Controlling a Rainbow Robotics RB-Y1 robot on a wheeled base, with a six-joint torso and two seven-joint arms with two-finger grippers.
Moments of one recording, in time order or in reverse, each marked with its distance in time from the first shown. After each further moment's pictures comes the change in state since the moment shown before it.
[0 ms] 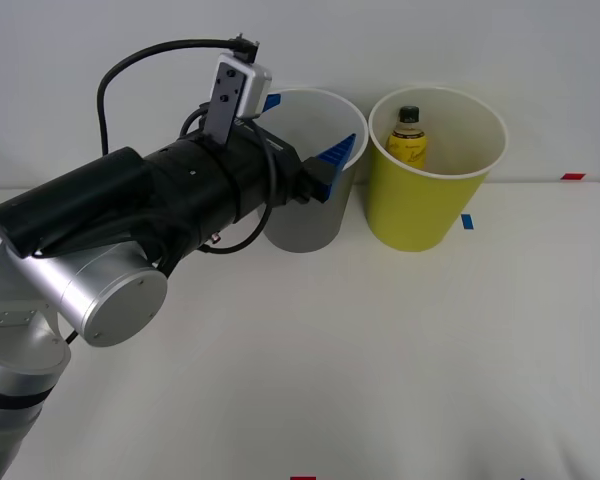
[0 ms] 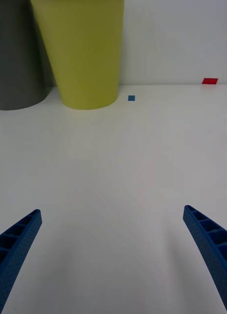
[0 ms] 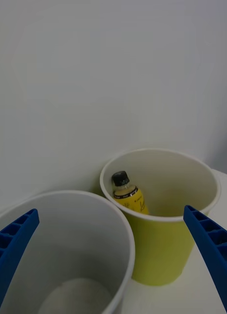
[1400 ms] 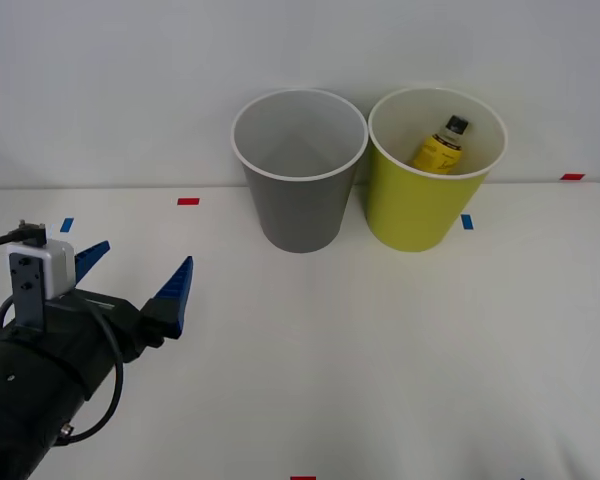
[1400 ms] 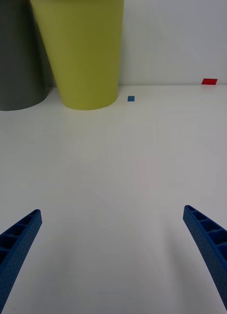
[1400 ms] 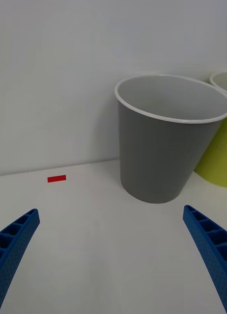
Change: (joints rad) right arm 0.000 0.000 0.000 0.000 0.000 0.000 0.000; left arm 0.908 -0.079 0.219 -0.413 -0.128 -0.172 -0.032
